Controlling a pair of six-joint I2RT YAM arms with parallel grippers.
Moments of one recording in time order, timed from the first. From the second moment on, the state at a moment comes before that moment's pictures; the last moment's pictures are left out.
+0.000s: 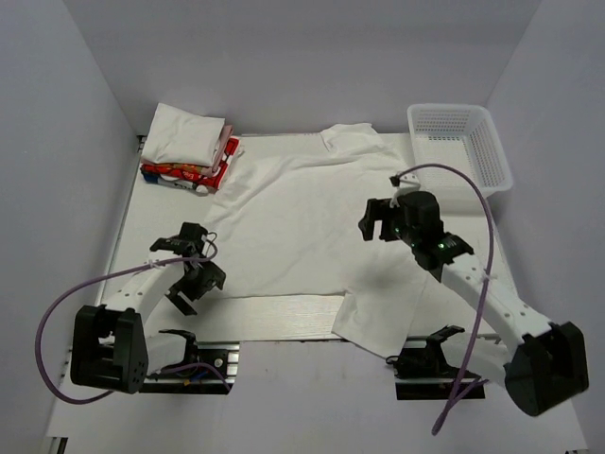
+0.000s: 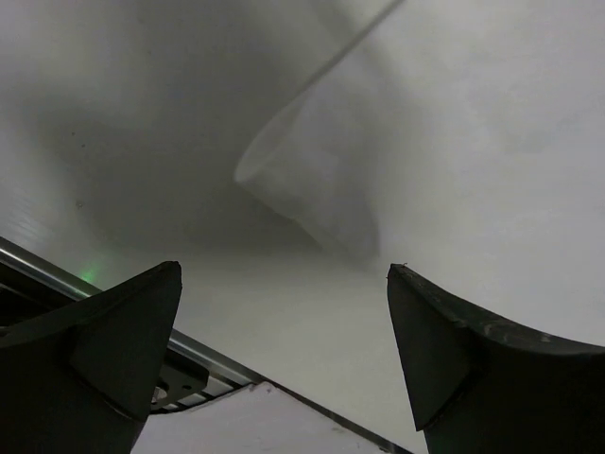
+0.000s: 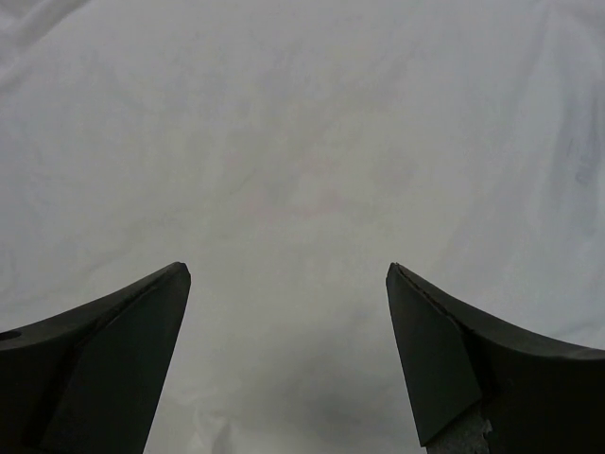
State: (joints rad) left arm -0.16 1.21 0.69 -0.94 -0.15 -0.98; right arm 0.45 1.13 0.79 -0.17 -0.01 0.21
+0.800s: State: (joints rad) left arm -0.12 1.13 0.54 -0.74 -0.24 -1.13; right arm 0.60 0.86 0.61 -0.75 -0.18 0.44
